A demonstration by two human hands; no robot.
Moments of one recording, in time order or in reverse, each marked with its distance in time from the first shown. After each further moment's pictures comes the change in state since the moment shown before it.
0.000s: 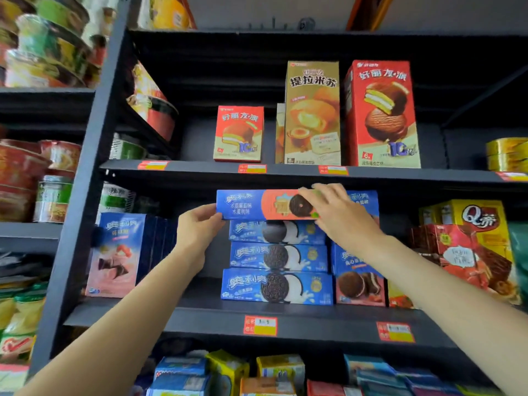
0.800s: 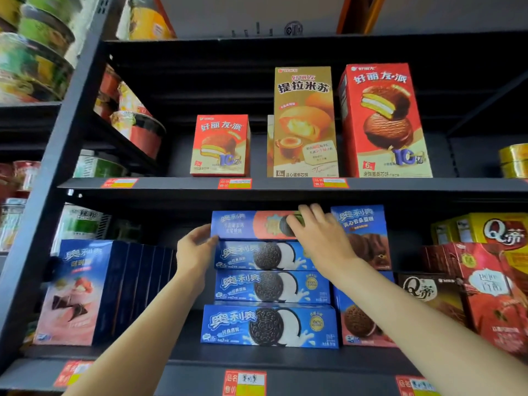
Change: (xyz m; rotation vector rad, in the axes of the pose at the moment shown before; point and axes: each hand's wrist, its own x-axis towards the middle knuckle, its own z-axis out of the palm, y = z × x) left_hand 0.057 -0.045 0.041 0.006 0.097 -0.023; right_hand 0.037 -0.003 0.062 -0.202 0.218 0.012
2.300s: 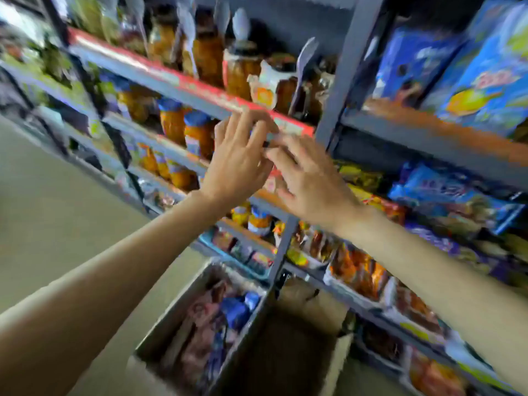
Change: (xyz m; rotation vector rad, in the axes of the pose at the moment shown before) left_hand -0.298 -0.135 -0.479 1.255 -0.274 0.370; right_hand -0.245 -0.513 -0.199 1.330 -0.300 -0.335
